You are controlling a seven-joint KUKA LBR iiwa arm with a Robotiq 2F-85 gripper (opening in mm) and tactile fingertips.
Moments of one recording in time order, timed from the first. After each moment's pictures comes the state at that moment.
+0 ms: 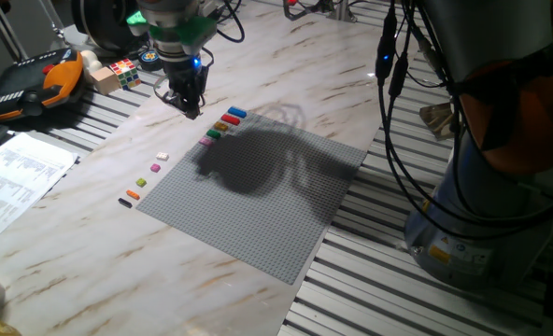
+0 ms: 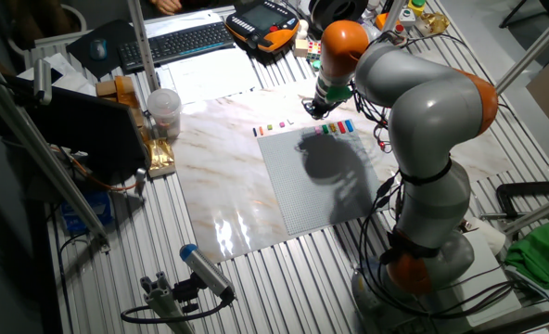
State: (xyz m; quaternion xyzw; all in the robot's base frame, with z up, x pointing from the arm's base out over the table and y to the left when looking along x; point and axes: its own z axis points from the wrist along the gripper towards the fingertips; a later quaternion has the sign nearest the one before) arm 0.599 0.011 0.133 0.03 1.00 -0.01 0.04
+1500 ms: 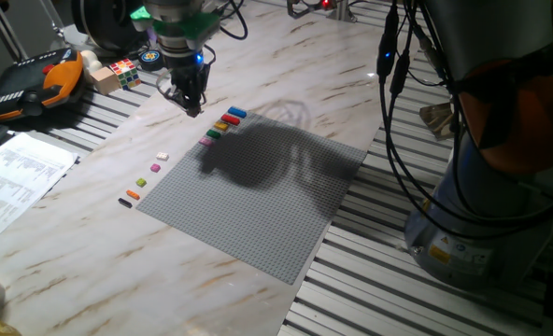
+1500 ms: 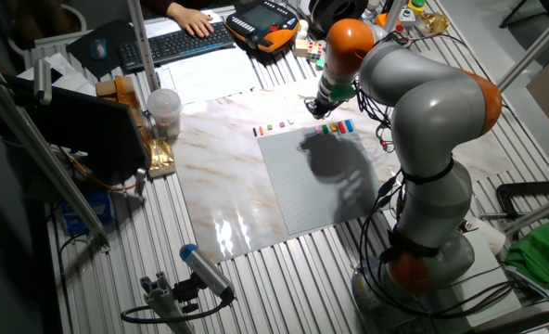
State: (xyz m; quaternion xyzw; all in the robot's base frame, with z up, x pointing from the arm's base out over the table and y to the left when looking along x) arm 0.600 0.006 0.136 0.01 1.00 0.00 0.03
